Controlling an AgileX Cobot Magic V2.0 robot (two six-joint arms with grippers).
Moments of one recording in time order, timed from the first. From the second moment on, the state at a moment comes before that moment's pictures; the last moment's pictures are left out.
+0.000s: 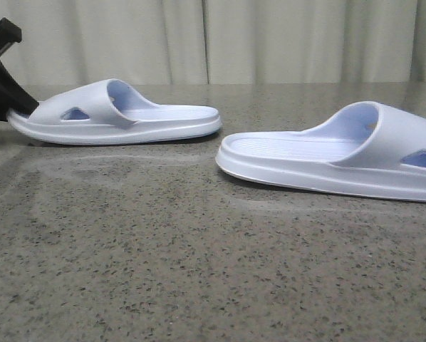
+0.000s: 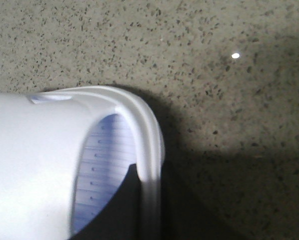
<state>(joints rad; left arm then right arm) 0.06 1.68 -1.02 -1.26 0.67 0.84 -0.30 1.23 -0.65 0.91 0.75 -0.70</state>
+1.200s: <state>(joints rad) 0.25 1.38 -1.00 -1.28 1.02 0.85 -0.30 1.29 -1.02 1.27 1.02 -0.78</state>
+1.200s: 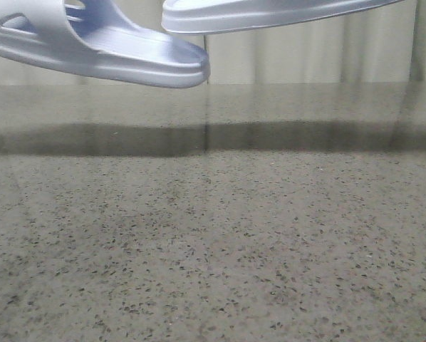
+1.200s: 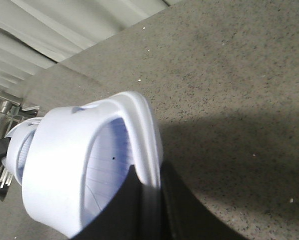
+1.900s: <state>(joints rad) 0.24 1.38 -1.00 -1.46 1.16 0.85 -0.11 1.47 -1.02 1.47 1.00 -0.93</state>
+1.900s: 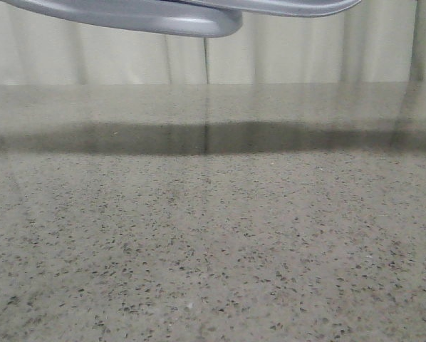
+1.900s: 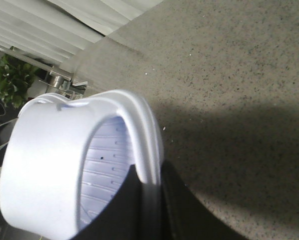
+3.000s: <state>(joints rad) 0.21 1.38 -1.00 -1.54 1.14 0.85 0.11 1.68 -1.14 1.29 0.78 -0.89</state>
